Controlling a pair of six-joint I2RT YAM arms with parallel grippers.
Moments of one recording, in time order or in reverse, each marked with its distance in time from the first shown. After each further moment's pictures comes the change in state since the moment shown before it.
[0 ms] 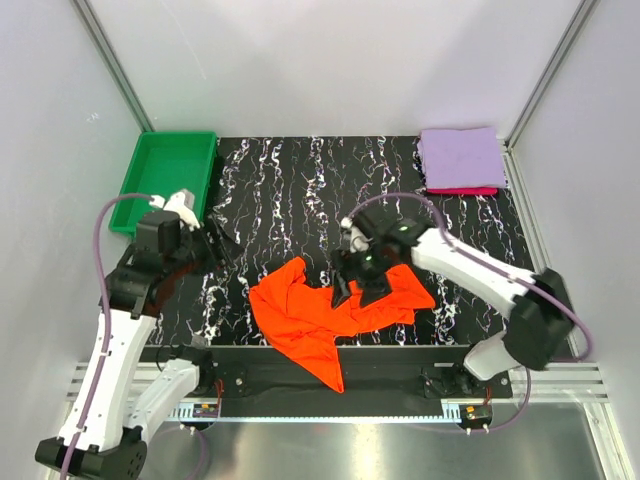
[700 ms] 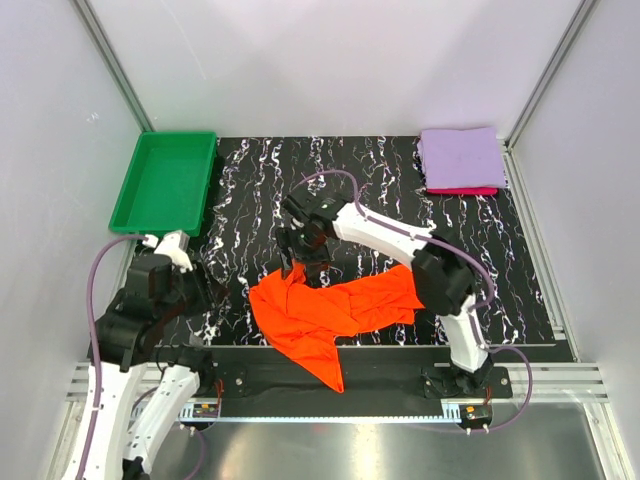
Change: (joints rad) left arm -0.004 -0.263 -0.137 -0.207 -0.038 0.100; right arm 0.132 0.596 0.567 0.065 0.214 0.045
